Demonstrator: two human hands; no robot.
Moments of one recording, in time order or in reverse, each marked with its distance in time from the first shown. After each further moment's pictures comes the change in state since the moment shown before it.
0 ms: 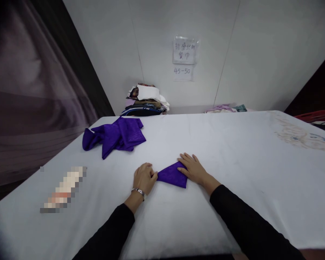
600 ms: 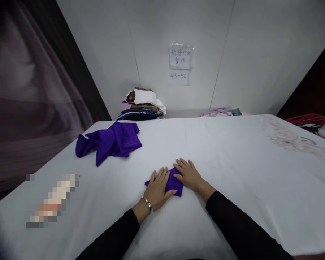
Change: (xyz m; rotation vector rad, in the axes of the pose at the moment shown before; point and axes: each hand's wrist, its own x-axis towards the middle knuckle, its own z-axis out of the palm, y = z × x) left_hand -0.004 0.041 0.021 0.108 -0.267 0.449; right_hand 0.001 -0.003 -0.003 -0.034 -0.026 0.007
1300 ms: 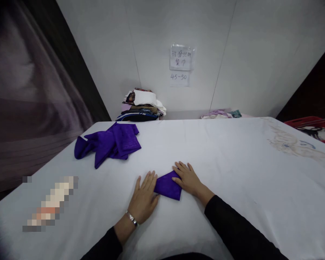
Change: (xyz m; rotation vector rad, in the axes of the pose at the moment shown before) left_hand -0.032 -0.013 -0.019 0.135 0.046 -0.135; right_hand 0.001 -0.001 -0.002 0.009 -0.023 0.012
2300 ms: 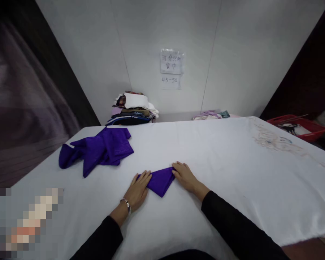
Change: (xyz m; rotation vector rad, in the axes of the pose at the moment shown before) left_hand 0.036 -0.043 0.016 -0.070 -0.136 0.133; right_hand 0.003 0.016 -0.003 0.296 0.197 0.073
